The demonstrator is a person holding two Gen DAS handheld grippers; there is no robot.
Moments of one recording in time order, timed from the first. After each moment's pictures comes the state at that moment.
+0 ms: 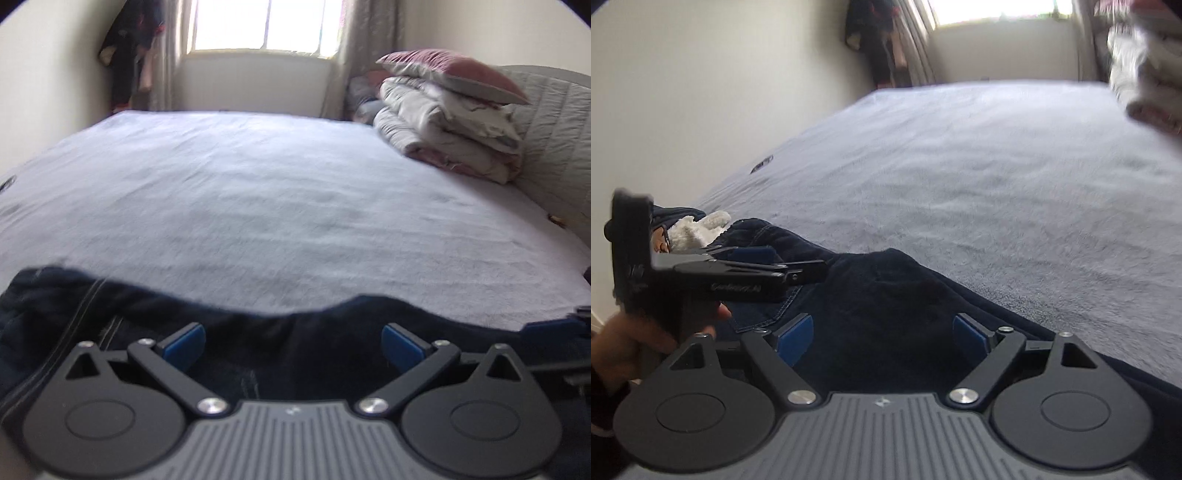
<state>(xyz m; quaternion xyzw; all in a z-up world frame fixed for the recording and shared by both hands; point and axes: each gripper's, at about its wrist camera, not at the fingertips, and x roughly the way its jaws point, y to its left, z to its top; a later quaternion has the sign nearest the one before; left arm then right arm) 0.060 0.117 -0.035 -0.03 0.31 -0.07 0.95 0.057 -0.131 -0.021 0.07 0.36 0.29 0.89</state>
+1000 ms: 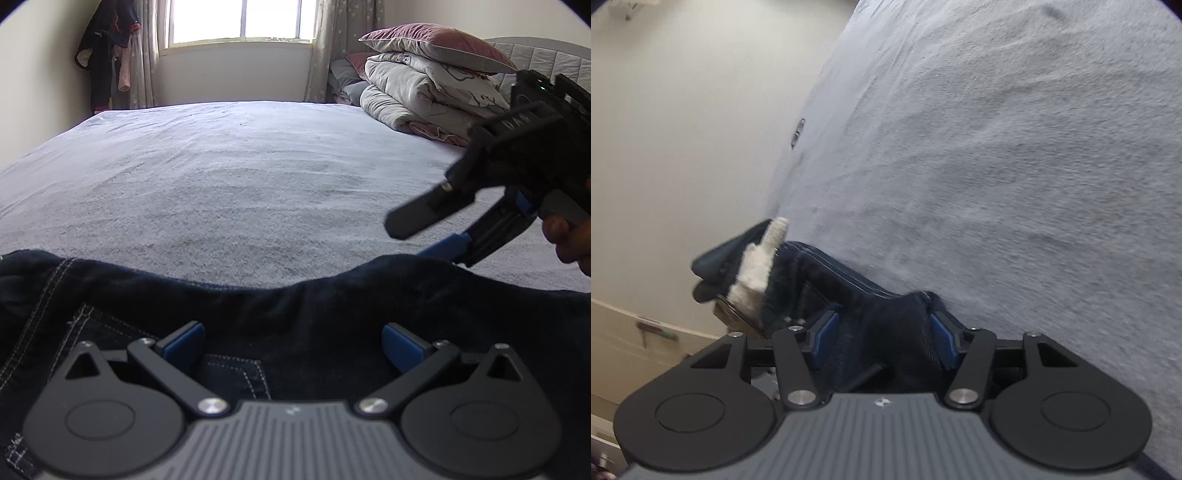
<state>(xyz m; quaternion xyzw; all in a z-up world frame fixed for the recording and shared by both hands) 0.078 0.117 -0.079 0.01 0.32 -0.09 0.94 0.219 -0.103 -0.069 0.28 0.55 0.40 0.68</state>
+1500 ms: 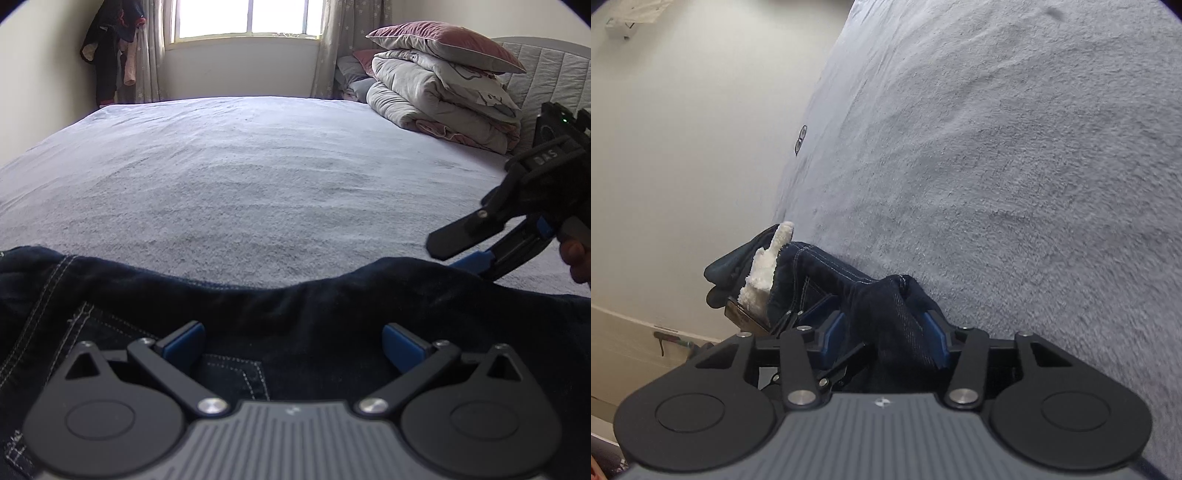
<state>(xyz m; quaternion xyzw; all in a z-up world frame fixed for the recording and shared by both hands) 0.082 0.115 -0.080 0.00 0.33 -0.08 0.94 0.217 -0.132 -0.088 0.31 0.55 0.40 0.67</state>
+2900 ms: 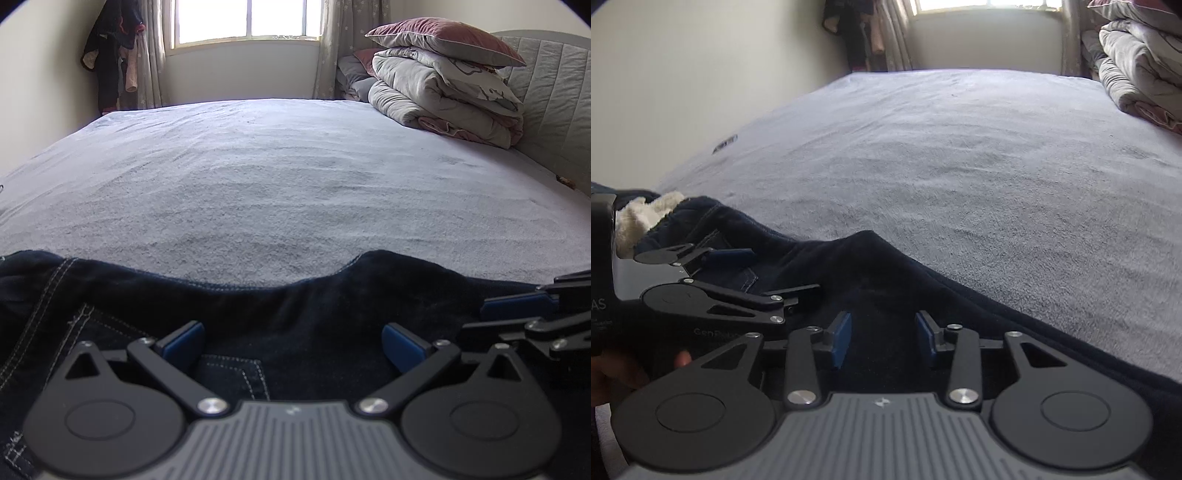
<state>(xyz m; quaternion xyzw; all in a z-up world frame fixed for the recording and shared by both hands) 0.081 0.109 -0.084 0.02 0.33 -0.07 0.94 0.082 -0.083 -0.066 0.03 0.36 0.23 0.90</state>
